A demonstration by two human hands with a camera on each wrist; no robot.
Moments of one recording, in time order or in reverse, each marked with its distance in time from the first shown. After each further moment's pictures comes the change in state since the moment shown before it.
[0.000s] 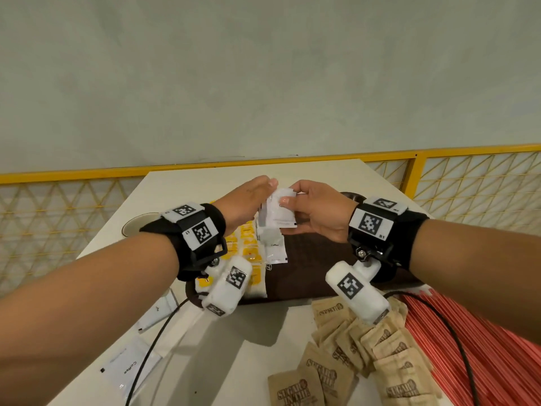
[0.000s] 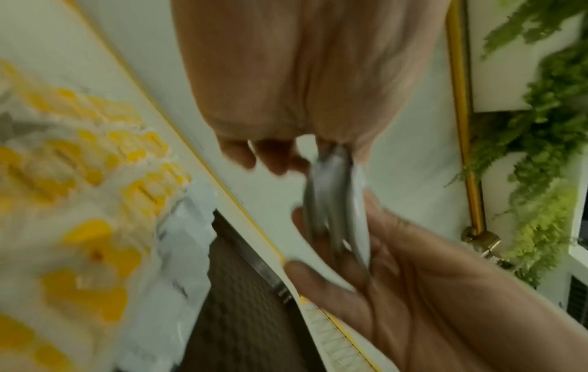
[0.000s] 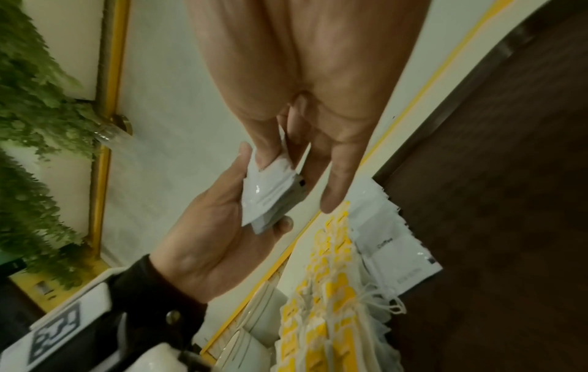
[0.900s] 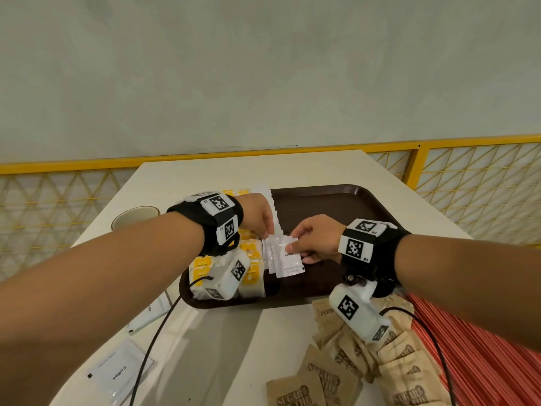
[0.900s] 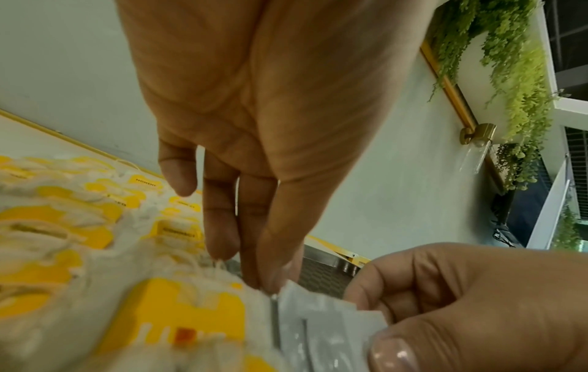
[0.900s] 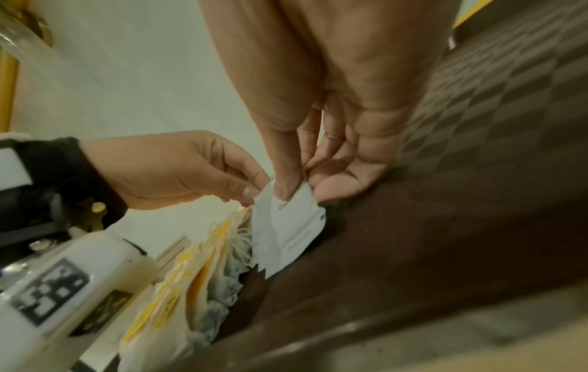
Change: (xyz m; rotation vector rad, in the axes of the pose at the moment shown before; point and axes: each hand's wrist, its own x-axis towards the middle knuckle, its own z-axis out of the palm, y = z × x) left_hand 0.041 -0.025 0.003 0.861 -0.331 -0.166; right_hand 0.018 0.061 -0.017 -0.411 0.084 0.291
